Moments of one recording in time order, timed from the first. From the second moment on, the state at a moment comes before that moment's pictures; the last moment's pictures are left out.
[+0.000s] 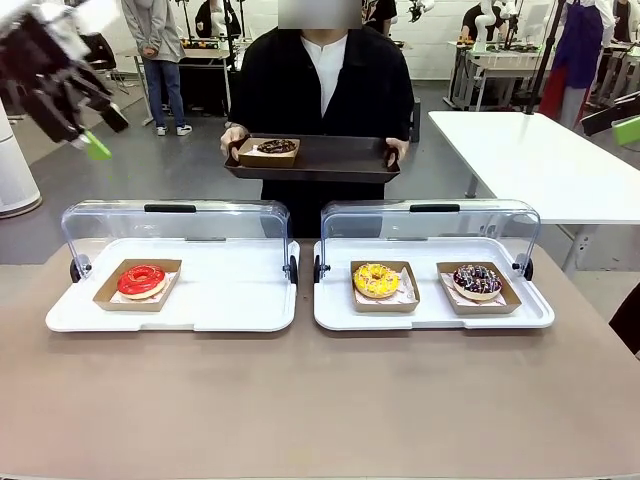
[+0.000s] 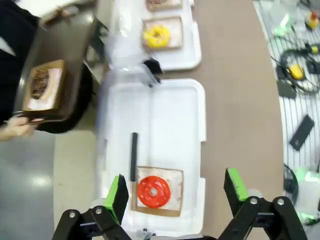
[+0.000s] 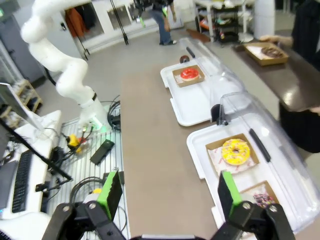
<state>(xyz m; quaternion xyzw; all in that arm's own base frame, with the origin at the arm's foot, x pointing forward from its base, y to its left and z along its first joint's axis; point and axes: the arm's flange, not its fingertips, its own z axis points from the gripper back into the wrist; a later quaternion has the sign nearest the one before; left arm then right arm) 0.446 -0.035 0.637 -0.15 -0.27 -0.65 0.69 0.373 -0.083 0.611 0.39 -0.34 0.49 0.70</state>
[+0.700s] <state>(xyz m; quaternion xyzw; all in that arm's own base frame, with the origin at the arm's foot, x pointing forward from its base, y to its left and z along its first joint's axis) 0.421 0.139 0.569 -0.25 -0.36 -0.54 0.71 0.373 -0.083 0.612 0.39 -0.34 0.49 0.70</state>
